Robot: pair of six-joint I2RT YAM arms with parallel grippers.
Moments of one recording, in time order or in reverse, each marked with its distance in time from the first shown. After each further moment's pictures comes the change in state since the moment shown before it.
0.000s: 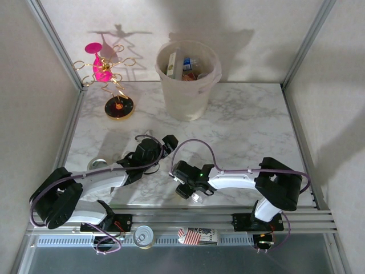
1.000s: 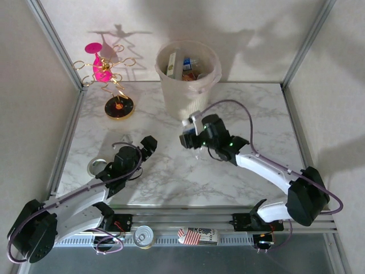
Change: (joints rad) left arm 0.133 -0.369 -0.203 -0.083 -0.085 0.022; right arm -0.445 -0.246 0.174 0.238 -0.198 0.047
